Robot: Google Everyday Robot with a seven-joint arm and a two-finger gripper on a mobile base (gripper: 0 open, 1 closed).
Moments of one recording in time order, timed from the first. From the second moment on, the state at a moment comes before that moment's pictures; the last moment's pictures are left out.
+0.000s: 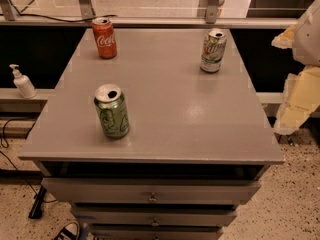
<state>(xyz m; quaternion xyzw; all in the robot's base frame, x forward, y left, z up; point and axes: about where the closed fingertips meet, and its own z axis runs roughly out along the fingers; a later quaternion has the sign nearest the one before) 0.438 -0.217 0.977 -0.60 0.78 -0.03 0.16</state>
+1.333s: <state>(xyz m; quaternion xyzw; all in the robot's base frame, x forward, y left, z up) 0.534 -0.256 0.954 -0.54 0.79 -0.04 0.30</state>
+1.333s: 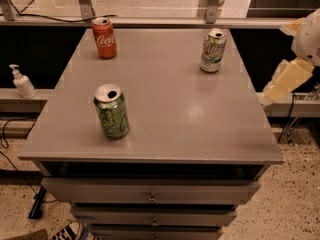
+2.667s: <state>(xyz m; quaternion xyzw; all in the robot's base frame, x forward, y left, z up) 0.649 -0.191 0.921 -0.48 0.73 0.19 0.44</state>
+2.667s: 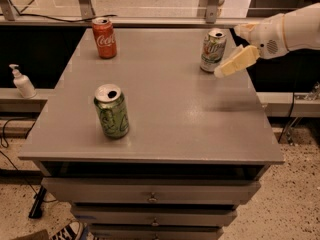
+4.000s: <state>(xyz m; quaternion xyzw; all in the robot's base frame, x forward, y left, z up) 0.666 -0.112 0.906 -0.52 0.67 0.29 0.45</state>
